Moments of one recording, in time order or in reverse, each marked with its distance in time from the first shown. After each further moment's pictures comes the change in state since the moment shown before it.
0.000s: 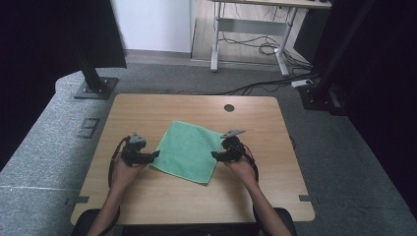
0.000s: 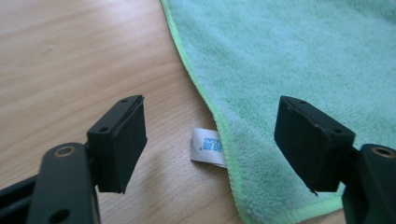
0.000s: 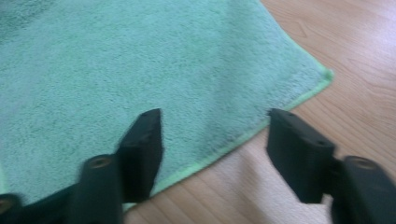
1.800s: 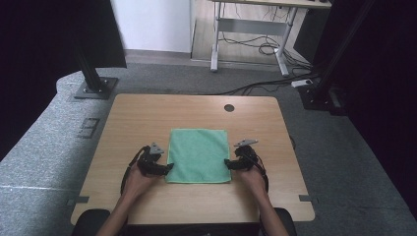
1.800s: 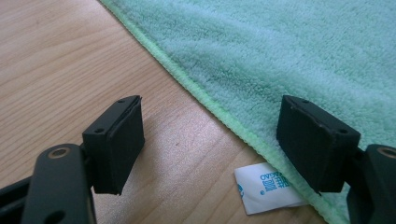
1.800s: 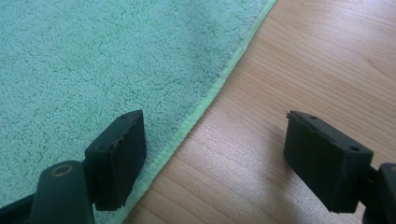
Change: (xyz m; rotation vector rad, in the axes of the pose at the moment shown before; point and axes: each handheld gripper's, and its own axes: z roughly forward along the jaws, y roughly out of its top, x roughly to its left) left arm -0.054 -0.005 0.022 0.083 -0.029 0.123; right arm -0.028 -0.051 -0.006 0.027 -0.122 0.078
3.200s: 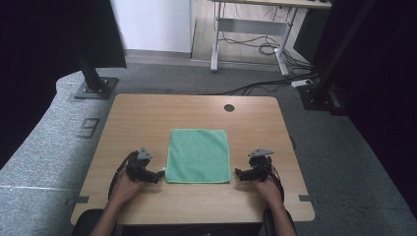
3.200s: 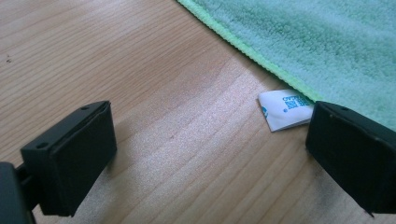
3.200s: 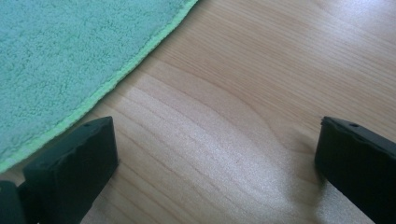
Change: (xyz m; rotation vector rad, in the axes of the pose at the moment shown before) left arm 0.015 -0.031 -0.019 0.014 -0.016 -0.024; right arm -0.022 -0.046 -0.027 -0.045 -0.003 0.004
